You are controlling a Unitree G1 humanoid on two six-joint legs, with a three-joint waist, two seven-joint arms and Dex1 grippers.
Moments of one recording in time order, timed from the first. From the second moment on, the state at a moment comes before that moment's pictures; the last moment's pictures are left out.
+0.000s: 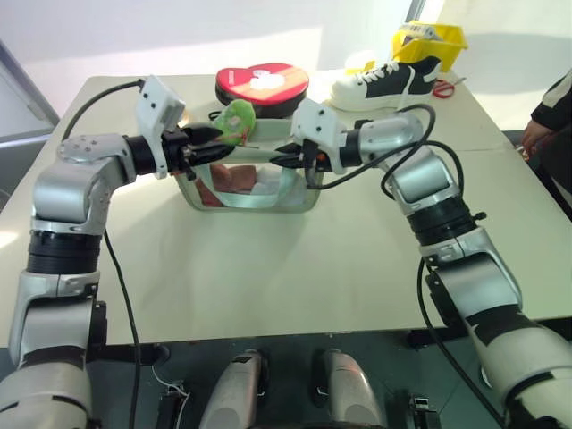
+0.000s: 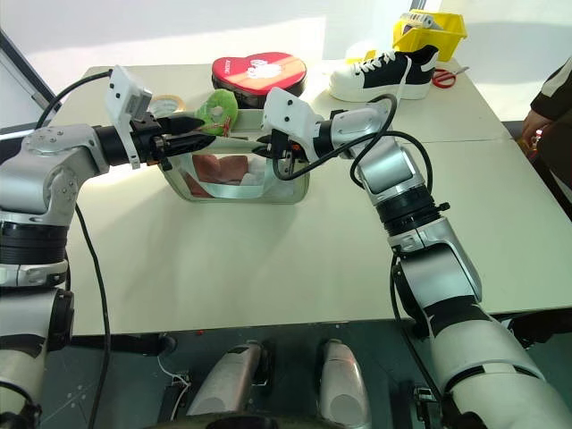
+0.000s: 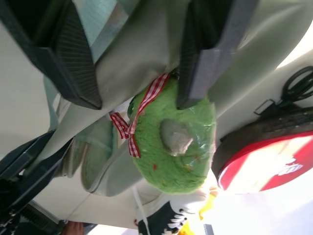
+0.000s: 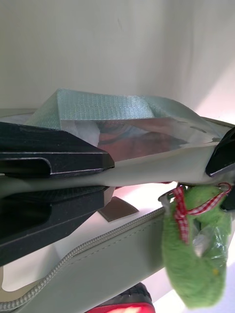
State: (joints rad) left arm -0.86 0.74 0.02 0.18 -0.40 0.60 -0.94; right arm -1.10 -0.40 0.29 0.39 0.02 0.26 1.08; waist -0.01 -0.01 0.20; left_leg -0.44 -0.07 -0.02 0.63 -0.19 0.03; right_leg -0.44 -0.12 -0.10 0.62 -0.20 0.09
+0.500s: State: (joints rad) left arm -0.71 0.82 0.06 0.25 -0.33 0.48 -1.00; right arm -1.10 -0.40 0.29 0.39 0.02 0.26 1.07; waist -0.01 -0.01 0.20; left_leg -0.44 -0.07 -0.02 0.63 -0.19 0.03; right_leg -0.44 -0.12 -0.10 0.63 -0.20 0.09
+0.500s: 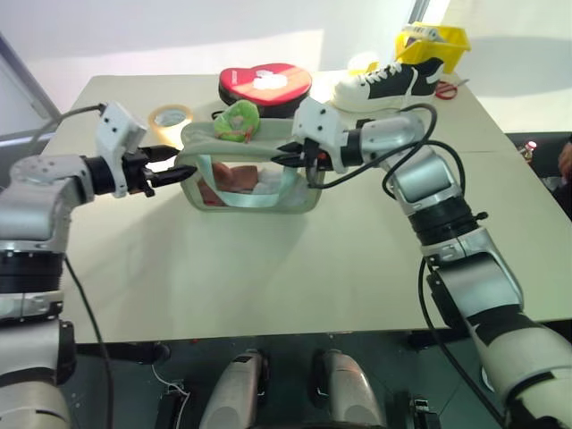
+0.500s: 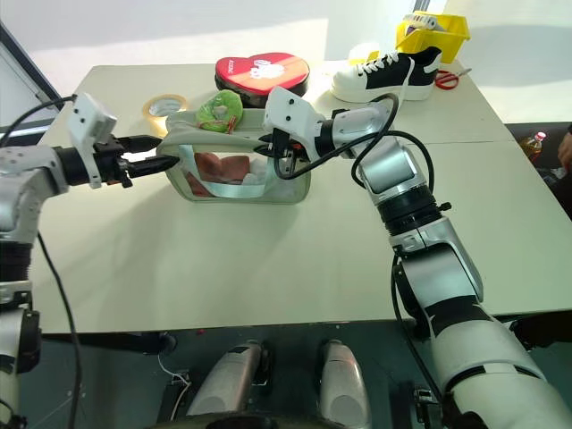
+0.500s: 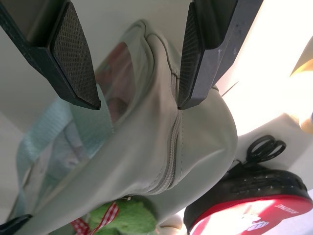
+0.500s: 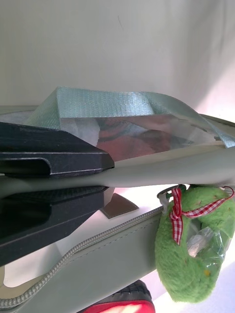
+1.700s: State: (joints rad) left arm -0.65 0.84 0.08 0.15 -0.37 0.54 -1.04; right arm -1.45 -0.19 0.13 0.98 0.10 0.33 0.96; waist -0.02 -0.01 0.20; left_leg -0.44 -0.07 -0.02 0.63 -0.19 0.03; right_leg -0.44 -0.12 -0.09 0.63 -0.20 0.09
